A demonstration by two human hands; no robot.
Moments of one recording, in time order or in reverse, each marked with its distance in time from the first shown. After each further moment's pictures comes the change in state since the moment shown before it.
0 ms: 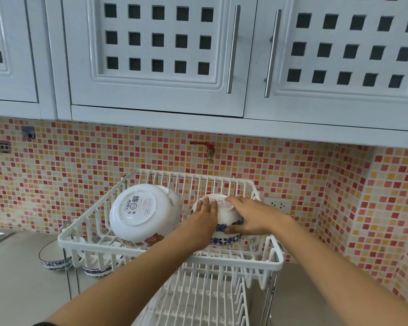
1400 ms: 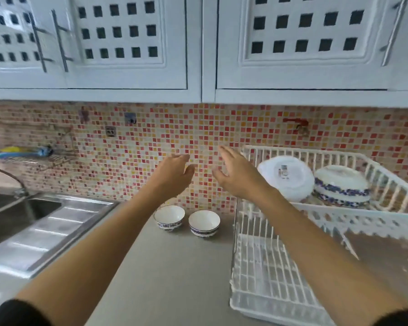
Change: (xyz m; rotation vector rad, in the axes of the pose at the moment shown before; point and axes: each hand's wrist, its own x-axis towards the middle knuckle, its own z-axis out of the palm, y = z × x) left_hand -0.212 -0.316 -0.096 -0.196 0.382 -0.230; right_hand 0.088 -0.375 -0.031 0.364 0.463 -0.034
